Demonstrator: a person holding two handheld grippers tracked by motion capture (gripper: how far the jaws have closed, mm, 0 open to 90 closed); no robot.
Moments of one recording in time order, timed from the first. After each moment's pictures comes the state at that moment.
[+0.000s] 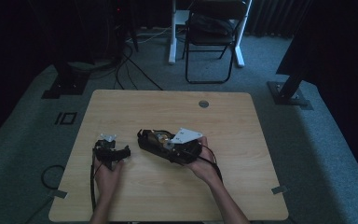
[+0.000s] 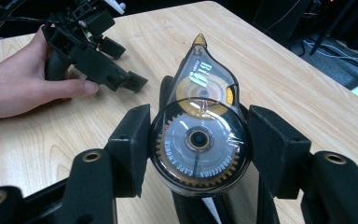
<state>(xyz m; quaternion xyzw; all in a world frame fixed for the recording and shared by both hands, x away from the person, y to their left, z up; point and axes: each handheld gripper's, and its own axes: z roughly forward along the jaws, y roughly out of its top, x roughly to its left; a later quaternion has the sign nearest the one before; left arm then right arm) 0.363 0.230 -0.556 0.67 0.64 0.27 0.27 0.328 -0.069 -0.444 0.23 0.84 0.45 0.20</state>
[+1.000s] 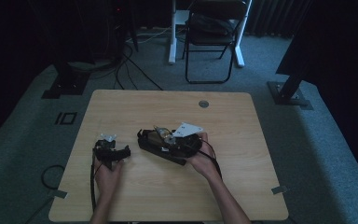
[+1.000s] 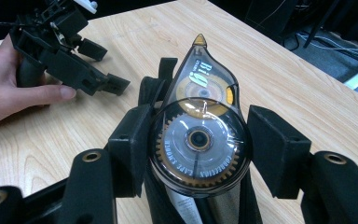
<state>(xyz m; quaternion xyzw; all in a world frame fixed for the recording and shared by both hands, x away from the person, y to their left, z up) 0.363 0.230 -0.556 0.67 0.64 0.27 0.27 0.349 -0.070 -0.449 0.25 0.83 0.45 0.20</state>
